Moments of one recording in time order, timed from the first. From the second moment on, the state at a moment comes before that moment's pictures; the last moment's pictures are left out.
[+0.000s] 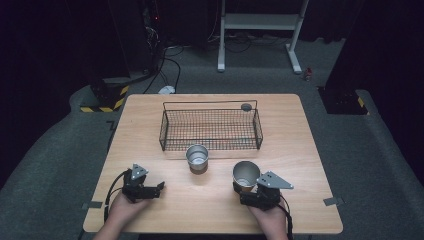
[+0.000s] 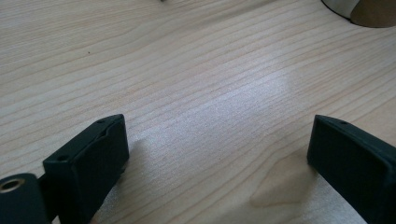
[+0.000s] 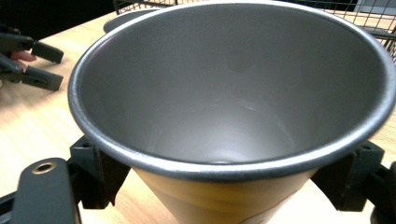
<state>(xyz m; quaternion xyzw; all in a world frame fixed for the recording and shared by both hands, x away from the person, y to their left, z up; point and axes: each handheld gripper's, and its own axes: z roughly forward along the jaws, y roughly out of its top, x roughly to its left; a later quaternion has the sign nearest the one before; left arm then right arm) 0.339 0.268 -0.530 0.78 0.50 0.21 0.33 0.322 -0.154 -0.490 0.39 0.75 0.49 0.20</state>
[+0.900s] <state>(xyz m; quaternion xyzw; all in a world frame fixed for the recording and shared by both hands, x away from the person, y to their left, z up) 0.337 0.267 -0.530 0.77 0.50 0.22 0.32 0.354 -0.148 -0.467 0.41 0.74 0.49 0.23</state>
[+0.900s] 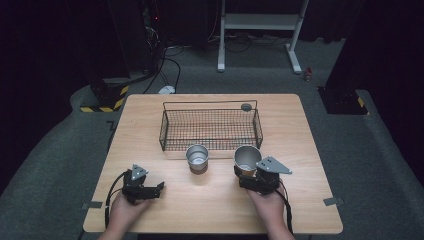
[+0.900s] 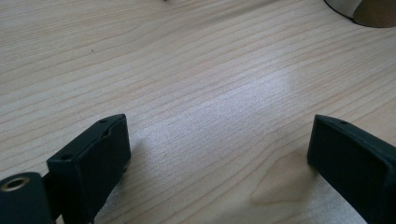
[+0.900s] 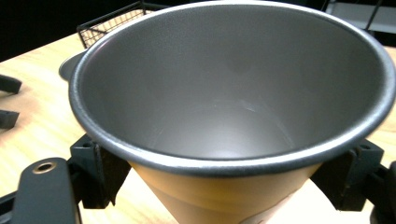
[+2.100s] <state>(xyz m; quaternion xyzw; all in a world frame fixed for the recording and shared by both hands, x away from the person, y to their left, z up) 0.344 0.261 -0.530 0.76 0.52 0.23 0.32 0.397 -0.138 -0.421 0.41 0.72 0.50 0.26</state>
